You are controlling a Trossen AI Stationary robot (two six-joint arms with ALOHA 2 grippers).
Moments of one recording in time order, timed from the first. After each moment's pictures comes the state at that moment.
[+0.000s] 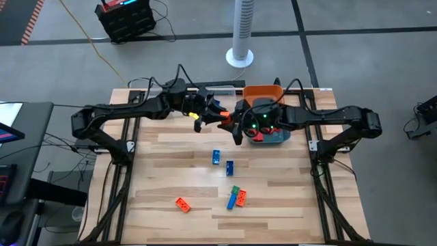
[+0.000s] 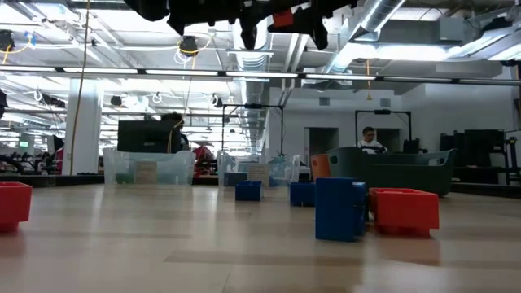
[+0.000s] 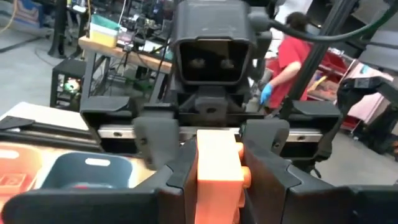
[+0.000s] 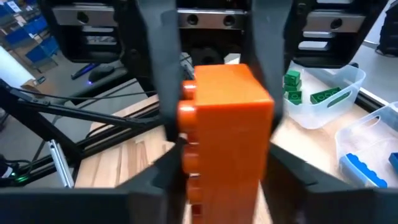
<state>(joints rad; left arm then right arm) 0.34 1.49 1.15 0.38 0.59 -0.31 -0.10 1.41 1.18 -0.07 0.02 0.37</state>
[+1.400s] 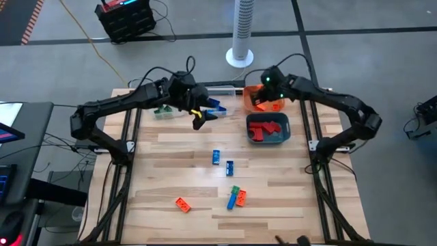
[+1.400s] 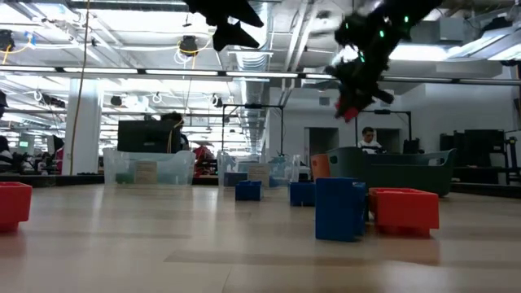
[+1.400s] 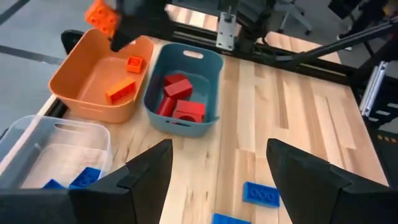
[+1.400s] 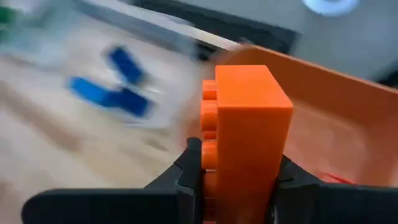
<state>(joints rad) 0.35 1.47 1.47 -0.54 0.24 -0.02 -0.66 1.43 1.17 -0.64 0.10 0.46</state>
